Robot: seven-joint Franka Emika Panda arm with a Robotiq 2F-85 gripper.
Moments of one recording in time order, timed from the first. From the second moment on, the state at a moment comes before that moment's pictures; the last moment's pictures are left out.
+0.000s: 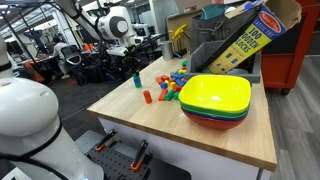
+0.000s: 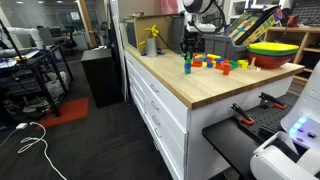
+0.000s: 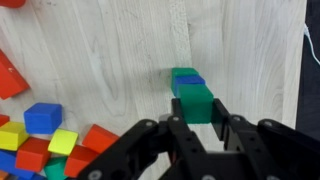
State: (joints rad) arm 0.13 0.11 0.07 -2.25 0.10 2.40 0.30
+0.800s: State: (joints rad) arm 0.13 0.11 0.08 -2.25 0.11 2.40 0.30
